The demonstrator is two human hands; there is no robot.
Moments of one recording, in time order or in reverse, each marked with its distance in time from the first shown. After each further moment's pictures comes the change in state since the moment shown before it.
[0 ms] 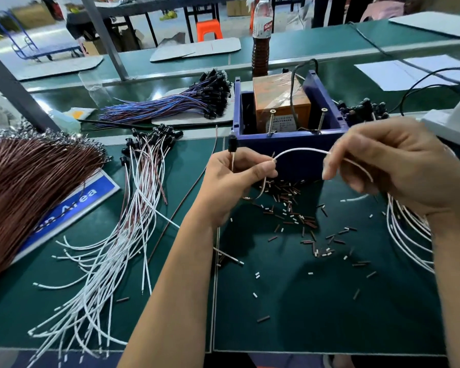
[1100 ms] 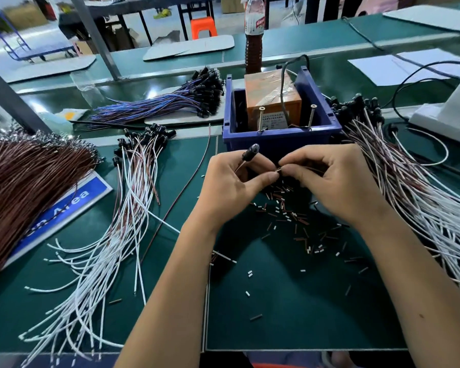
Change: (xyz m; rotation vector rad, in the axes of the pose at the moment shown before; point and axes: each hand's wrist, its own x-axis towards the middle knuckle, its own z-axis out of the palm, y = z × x) left_hand 0.004 -0.009 0.009 0.461 -0.001 0.194; right_hand 0.007 0.037 0.048 -0.589 0.296 -0.048
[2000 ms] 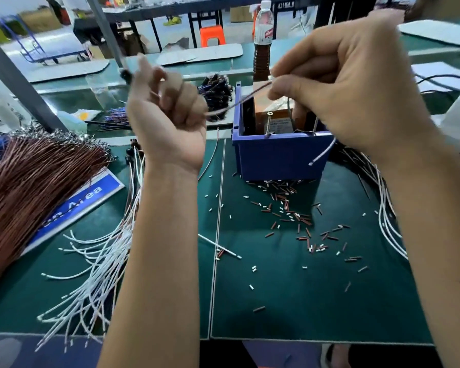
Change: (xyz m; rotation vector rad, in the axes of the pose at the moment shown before) left_hand 0.031 0.080 -0.070 -0.997 0.472 0.073; right_hand 0.069 -0.095 -0.044 0.081 0.040 -0.109
